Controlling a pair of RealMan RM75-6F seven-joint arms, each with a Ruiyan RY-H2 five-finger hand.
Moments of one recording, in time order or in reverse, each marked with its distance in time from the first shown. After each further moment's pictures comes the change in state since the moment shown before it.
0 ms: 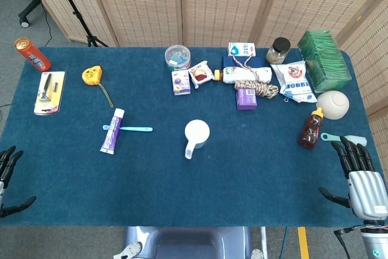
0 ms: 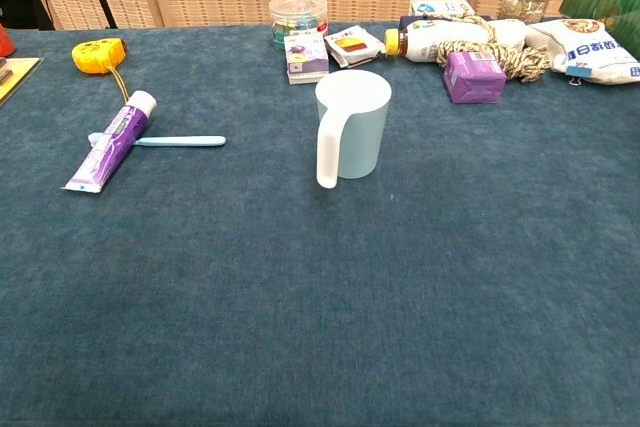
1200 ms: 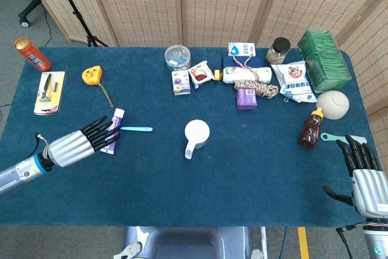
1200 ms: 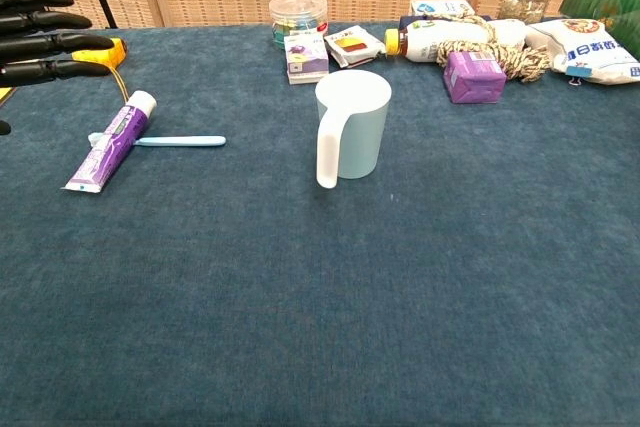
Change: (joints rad) left arm -0.628 -0.557 0.061 1.394 0.475 0.111 -0.062; right arm 0.003 -0.006 0.016 0.010 0.048 -0.016 -0.011
